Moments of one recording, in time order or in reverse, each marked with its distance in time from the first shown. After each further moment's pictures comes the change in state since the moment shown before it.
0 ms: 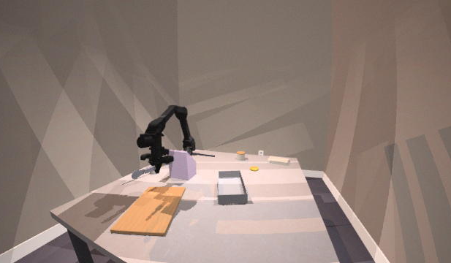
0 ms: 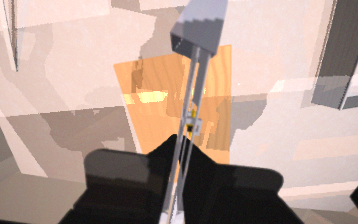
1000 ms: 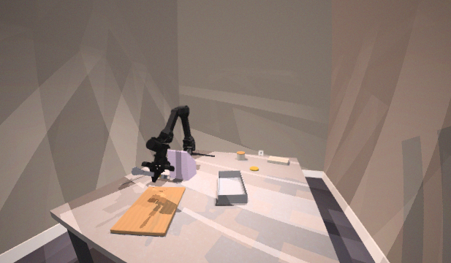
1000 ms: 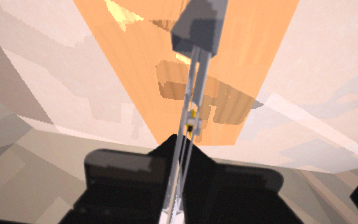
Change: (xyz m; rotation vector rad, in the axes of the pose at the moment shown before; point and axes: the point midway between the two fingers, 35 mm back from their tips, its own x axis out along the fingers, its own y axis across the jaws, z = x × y) arm 0.044 0.000 -0.017 -0.016 0.452 -0.001
